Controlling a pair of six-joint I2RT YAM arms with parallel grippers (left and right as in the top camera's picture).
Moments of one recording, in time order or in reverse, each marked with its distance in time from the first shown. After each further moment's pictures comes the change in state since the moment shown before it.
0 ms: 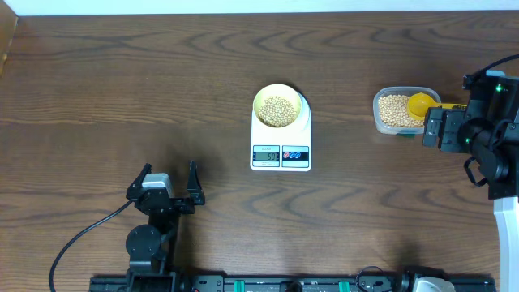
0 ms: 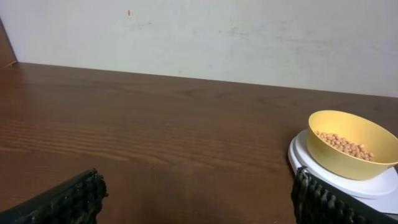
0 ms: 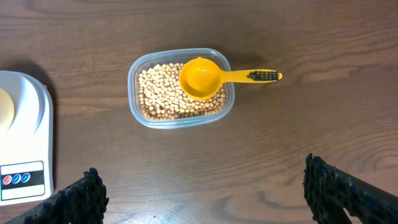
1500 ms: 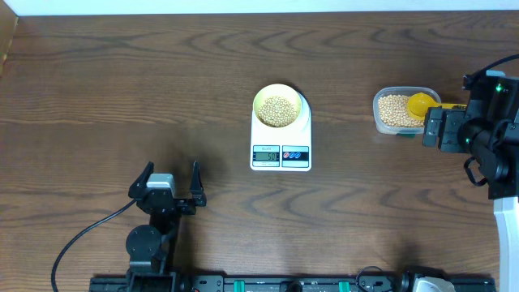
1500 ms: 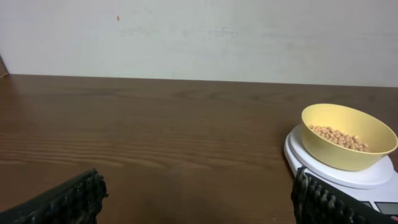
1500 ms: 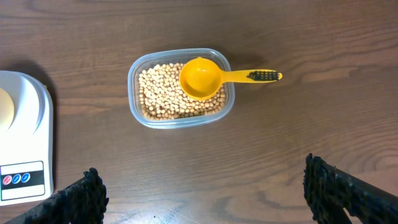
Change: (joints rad) left arm 0.000 0.000 -0.003 0.007 0.038 0.053; right arm 0.000 0.000 0.000 0.000 0.000 0.000
